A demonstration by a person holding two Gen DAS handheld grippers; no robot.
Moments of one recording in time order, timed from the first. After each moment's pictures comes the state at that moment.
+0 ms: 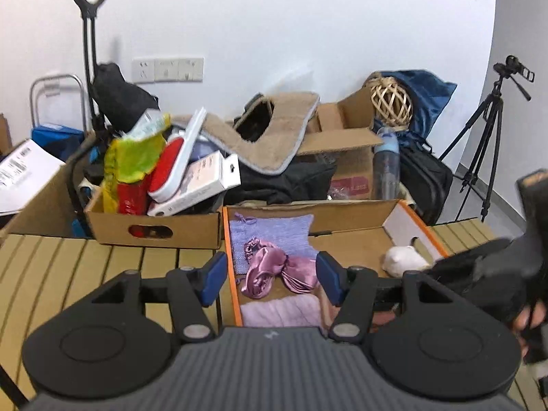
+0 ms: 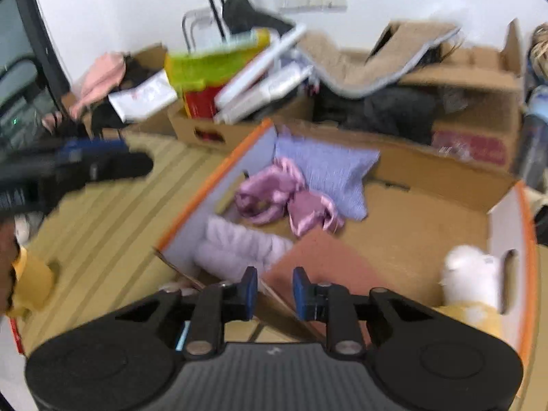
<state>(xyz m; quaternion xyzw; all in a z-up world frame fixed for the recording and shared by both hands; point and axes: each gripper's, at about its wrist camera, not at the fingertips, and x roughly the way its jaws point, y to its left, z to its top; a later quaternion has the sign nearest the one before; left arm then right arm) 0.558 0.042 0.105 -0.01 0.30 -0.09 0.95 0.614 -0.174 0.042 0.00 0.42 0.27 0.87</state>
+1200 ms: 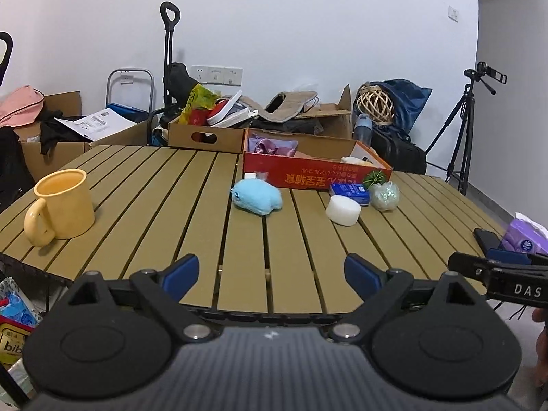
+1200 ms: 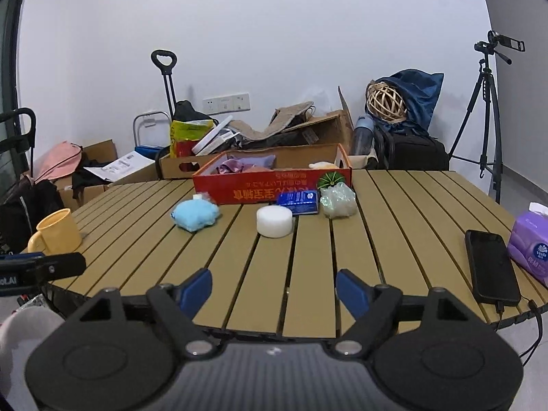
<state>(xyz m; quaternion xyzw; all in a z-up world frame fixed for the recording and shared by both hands) 0.171 0.014 0.023 -0.04 0.25 -0.03 0.97 0.180 -0.239 -0.012 0.05 0.24 0.09 0.97</state>
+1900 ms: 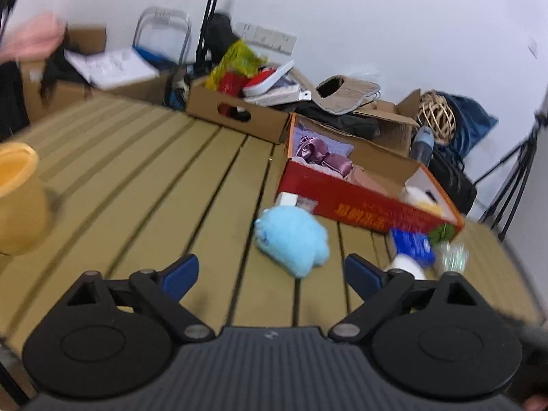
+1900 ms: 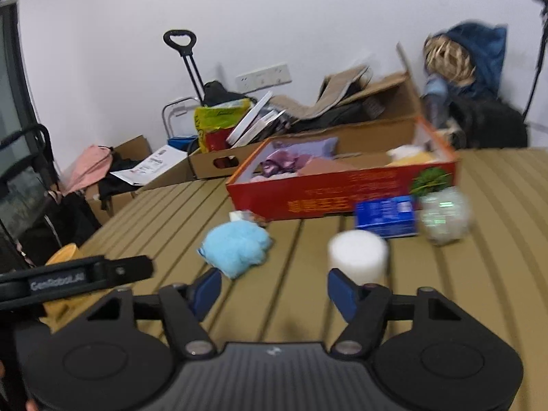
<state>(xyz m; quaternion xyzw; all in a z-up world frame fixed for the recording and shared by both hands) 0.373 0.060 0.006 -0.17 0.31 0.02 0.93 0.387 -0.171 -0.028 0.12 0.30 0.20 0.93</state>
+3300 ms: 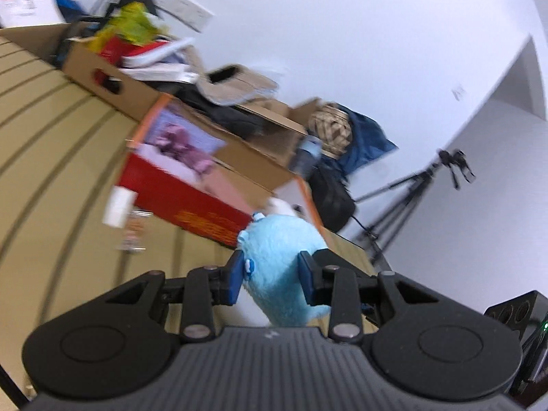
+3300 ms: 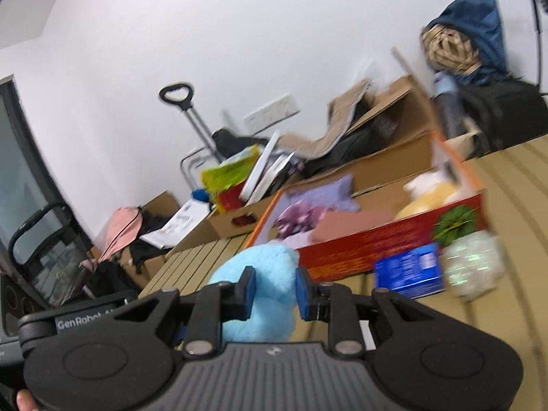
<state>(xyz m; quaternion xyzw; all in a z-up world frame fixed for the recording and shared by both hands) 0.426 -0.002 0.020 -0.29 0.29 -0.18 0.90 0.420 -0.236 0.004 0.23 0.24 0.21 0.92</state>
